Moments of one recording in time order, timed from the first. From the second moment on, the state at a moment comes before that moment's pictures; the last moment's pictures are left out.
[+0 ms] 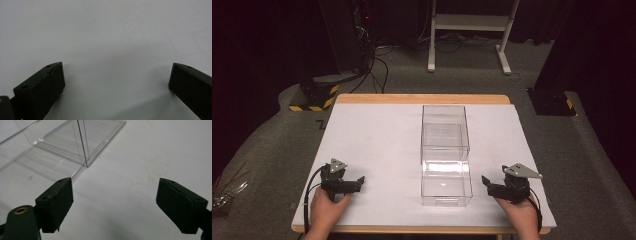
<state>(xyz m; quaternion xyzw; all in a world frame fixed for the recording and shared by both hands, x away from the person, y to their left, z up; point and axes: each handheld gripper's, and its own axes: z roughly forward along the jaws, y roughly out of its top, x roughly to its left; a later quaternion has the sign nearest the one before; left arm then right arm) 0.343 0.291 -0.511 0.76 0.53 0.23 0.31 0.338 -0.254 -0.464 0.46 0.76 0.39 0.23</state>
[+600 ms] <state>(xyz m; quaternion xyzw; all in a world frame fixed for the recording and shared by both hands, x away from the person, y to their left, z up) 0.343 0.291 -0.511 0.76 0.53 0.23 0.31 0.322 -0.249 -0.441 0.43 0.75 0.43 0.24</state>
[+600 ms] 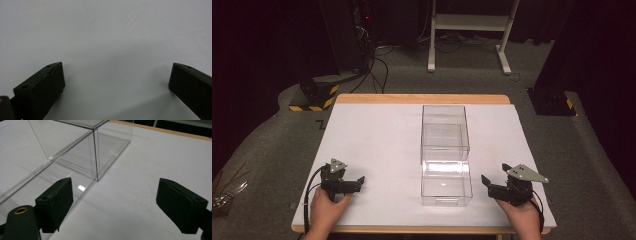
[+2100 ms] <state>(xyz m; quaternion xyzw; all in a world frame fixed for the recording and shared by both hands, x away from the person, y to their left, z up) 0.343 0.291 -0.511 0.76 0.53 0.23 0.31 0.278 -0.205 -0.433 0.36 0.77 0.48 0.21</state>
